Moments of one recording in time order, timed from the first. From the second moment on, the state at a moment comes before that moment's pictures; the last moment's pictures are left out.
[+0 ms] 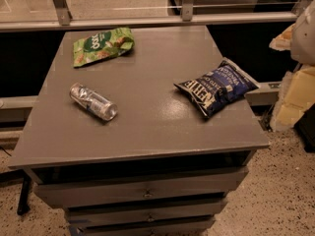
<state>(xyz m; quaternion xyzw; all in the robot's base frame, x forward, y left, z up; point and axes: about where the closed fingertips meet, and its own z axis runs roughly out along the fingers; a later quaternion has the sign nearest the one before) 0.438 -0.216 0.977 -0.60 0.78 -0.04 0.16</state>
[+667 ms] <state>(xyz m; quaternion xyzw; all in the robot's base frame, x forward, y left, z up) 0.455 -0.186 0.975 -0.60 0.78 -0.03 0.18</state>
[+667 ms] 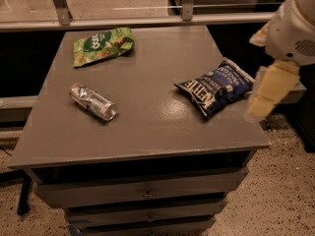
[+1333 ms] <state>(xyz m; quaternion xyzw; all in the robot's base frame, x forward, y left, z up) 0.510 -0.063 0.967 -0.56 0.79 0.04 0.24</state>
